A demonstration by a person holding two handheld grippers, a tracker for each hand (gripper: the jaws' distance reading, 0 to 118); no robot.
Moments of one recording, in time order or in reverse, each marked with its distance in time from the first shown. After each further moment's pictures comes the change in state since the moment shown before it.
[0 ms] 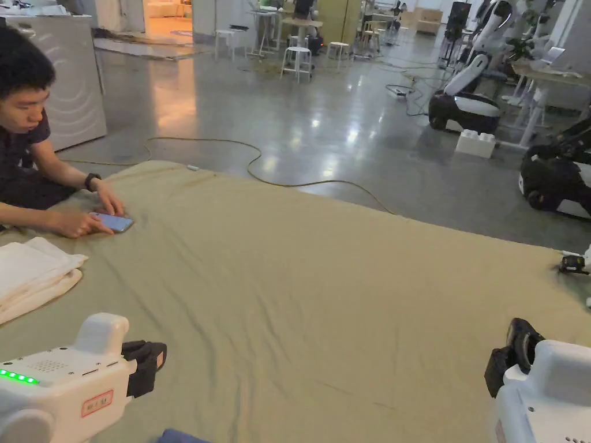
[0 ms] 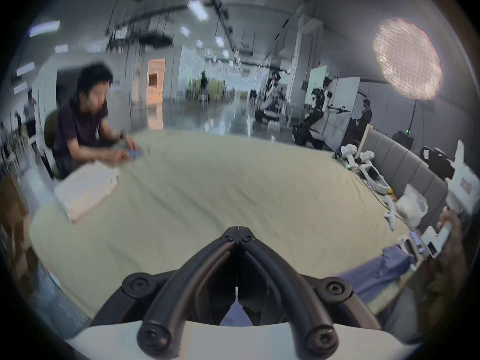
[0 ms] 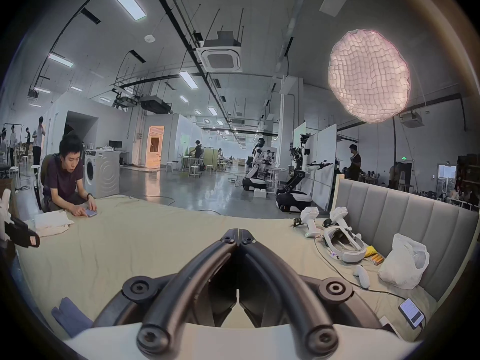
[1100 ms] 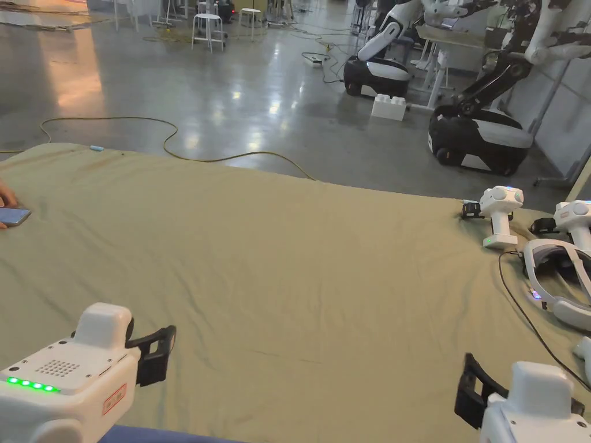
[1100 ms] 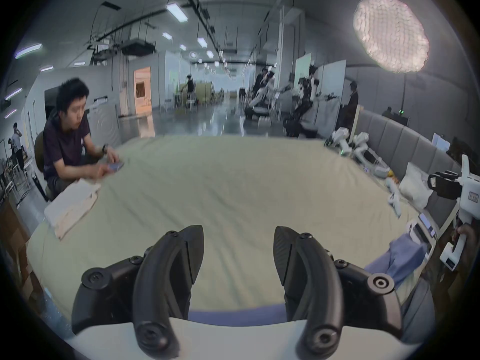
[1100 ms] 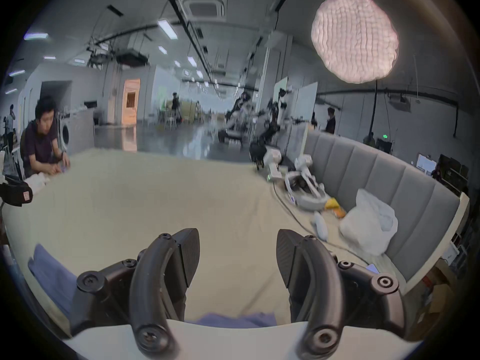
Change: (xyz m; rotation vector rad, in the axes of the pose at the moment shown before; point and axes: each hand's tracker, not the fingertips) left arm 0.117 0.012 -0.049 0.173 0.019 -0.192; right arm 0.087 -0.051 0.040 -0.233 -0.144 0.020
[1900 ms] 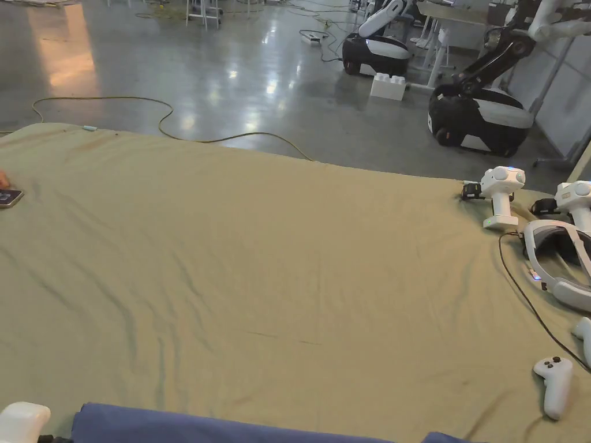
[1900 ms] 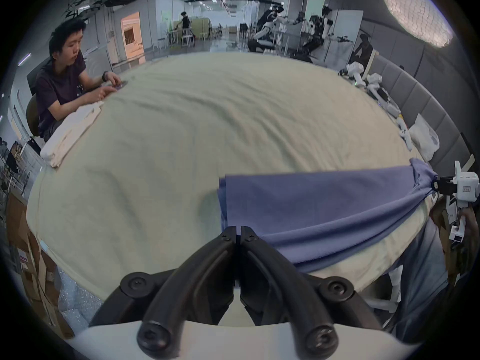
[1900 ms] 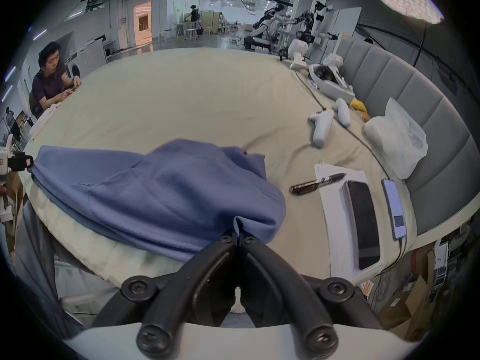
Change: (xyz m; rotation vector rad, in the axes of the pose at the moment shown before) left arm -0.079 -0.124 0.021 -0.548 0.007 0.008; right arm 0.084 -0.149 0.009 -0.679 0.146 0.084
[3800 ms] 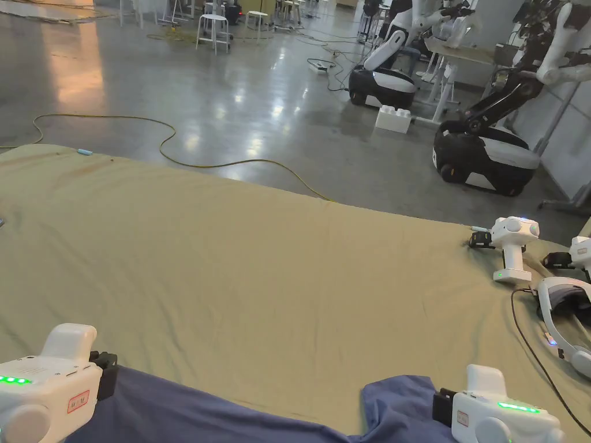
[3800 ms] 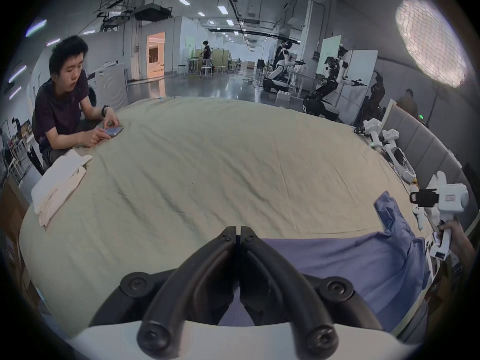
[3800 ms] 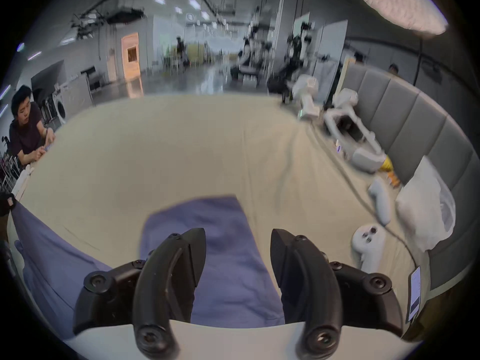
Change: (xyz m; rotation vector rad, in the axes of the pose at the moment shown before) left arm 0.034 0.169 -0.043 0.275 0.043 0.103; right arm -0.017 0.250 -0.160 0.081 -0.027 -0.096
